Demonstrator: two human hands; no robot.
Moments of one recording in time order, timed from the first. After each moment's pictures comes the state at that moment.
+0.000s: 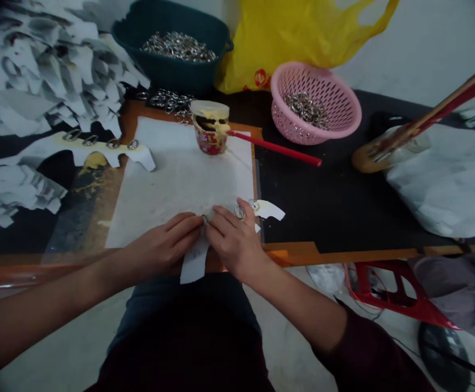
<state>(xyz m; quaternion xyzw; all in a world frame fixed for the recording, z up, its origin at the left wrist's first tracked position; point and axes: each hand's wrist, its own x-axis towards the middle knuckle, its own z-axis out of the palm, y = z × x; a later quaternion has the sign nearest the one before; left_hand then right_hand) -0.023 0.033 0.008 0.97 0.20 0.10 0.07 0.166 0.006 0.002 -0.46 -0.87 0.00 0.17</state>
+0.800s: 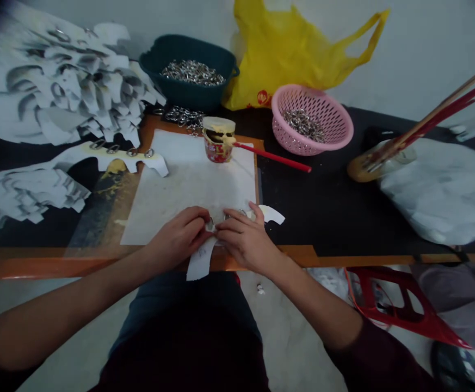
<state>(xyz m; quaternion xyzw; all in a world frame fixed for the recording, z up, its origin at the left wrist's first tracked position) -0.007 0.031 -0.003 0.89 0.36 0.22 0.18 0.192 0.010 0.017 -0.41 -0.89 0.15 0.15</state>
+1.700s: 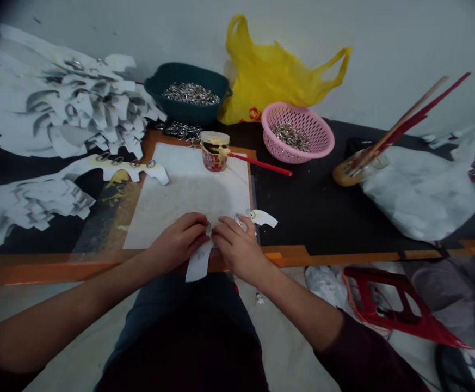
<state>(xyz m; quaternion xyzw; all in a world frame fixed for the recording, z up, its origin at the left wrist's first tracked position) -0.010 0.030 -0.003 0.89 0.34 0.25 0.18 0.176 -0.008 0.003 -0.44 -0.88 0.02 0.15</state>
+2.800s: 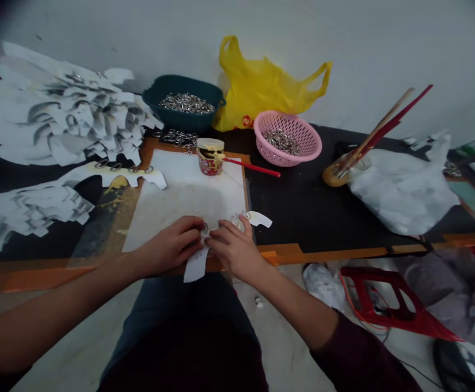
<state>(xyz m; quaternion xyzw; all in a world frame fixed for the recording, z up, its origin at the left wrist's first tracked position) -0.026 0.034 0.009 0.92 0.26 0.21 0.22 0.178 -0.012 0.010 -0.45 -0.88 0.06 0.15</state>
